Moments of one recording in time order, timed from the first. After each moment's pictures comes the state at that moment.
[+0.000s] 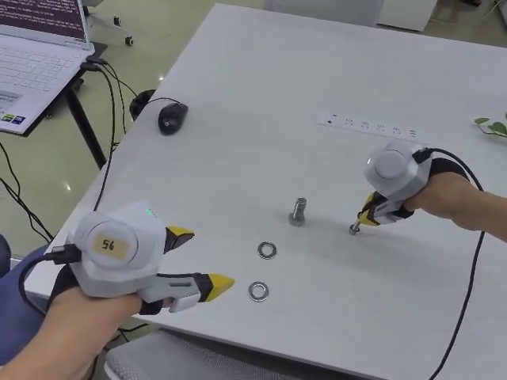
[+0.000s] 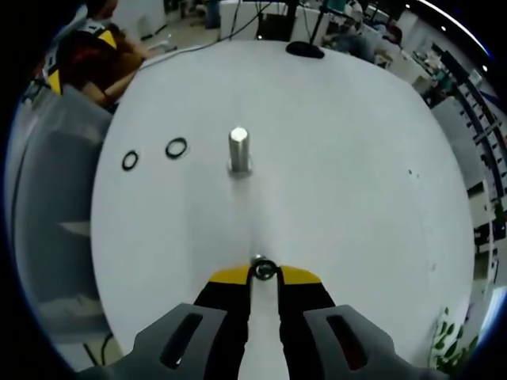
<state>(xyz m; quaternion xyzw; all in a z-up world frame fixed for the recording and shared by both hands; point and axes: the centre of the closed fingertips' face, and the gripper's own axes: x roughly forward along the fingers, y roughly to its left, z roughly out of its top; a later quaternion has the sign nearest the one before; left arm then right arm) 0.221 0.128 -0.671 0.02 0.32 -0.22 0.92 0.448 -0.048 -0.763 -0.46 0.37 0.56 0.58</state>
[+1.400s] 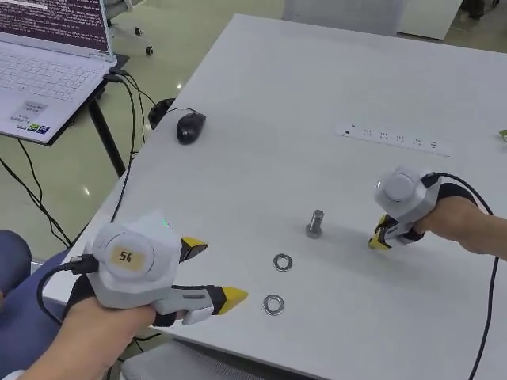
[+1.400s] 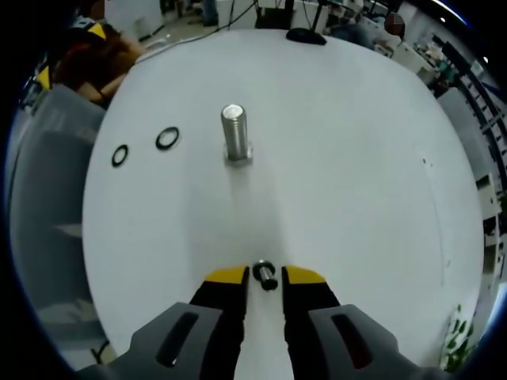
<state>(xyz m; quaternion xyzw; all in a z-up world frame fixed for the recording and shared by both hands) 0.221 0.132 -0.671 0.02 0.32 -0.22 0.92 0.447 -0.048 -0.788 -0.45 0.39 0.56 0.58</state>
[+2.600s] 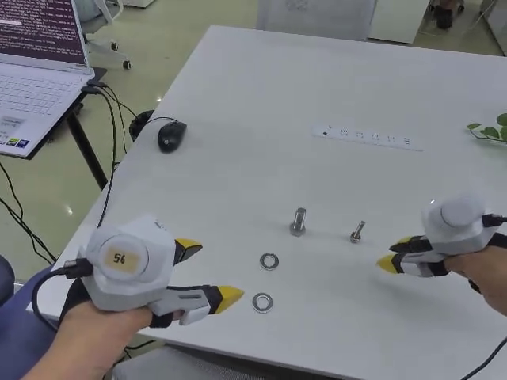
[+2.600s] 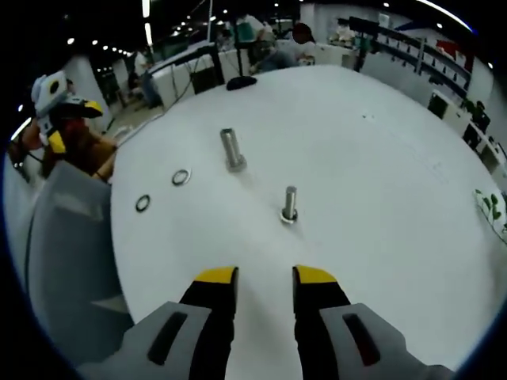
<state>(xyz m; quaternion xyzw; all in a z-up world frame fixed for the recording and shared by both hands) 0.221 0.119 -0.665 0.03 0.31 -0.23 0.92 0.393 -0.099 -0.772 -0.22 0.40 0.51 0.73</state>
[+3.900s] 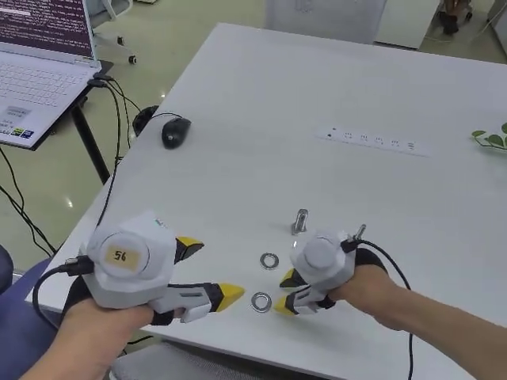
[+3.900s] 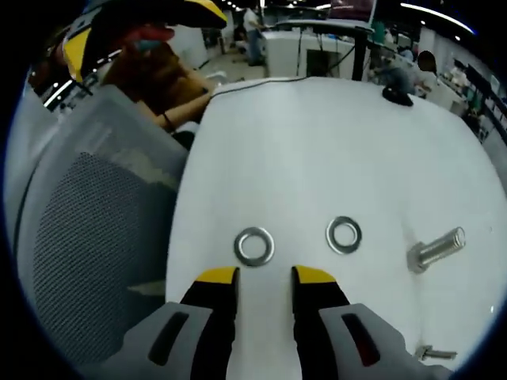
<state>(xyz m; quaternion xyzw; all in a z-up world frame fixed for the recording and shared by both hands) 0.222 0.118 -0.666 0.01 0.30 -0.22 0.93 0.267 0.056 -0.818 -0.36 0.33 0.69 0.53</state>
